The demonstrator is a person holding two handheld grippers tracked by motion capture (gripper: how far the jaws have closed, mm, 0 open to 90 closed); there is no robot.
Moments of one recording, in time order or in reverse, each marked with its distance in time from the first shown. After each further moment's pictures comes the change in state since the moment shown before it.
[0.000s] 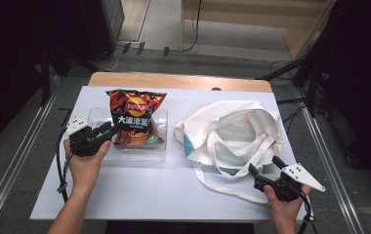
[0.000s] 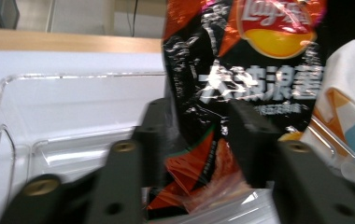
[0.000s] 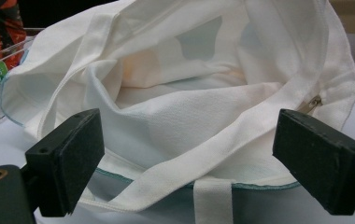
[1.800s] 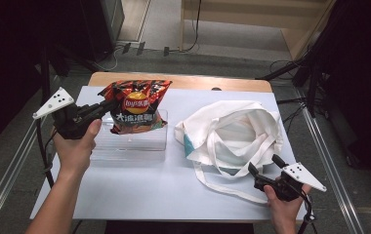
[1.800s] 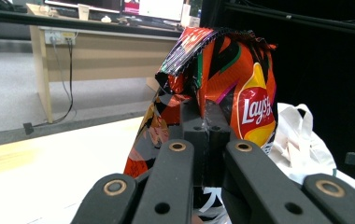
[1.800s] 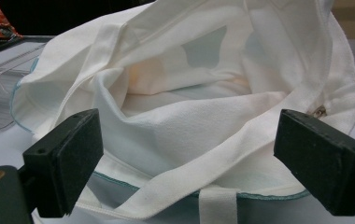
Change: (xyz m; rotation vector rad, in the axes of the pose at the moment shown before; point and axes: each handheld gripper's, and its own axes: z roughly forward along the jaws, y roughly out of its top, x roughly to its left) left arm -0.027 0.086 -0.038 -0.174 -0.276 0.109; right arm 0.001 0.004 -0.001 -0.020 0.019 0.004
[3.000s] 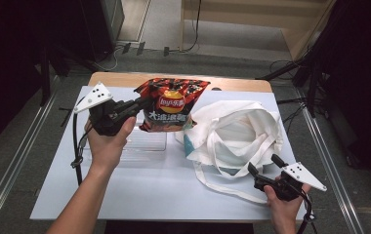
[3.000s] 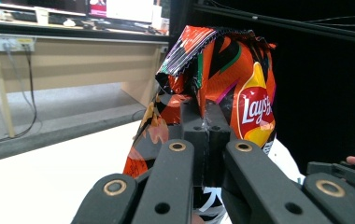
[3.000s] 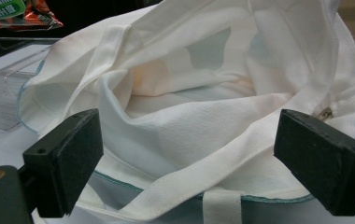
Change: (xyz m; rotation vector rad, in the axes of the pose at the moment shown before) left arm -0.056 0.016 0.046 -0.009 -0.095 0.025; right arm 0.000 0.000 0.001 -0.006 0.021 0.001
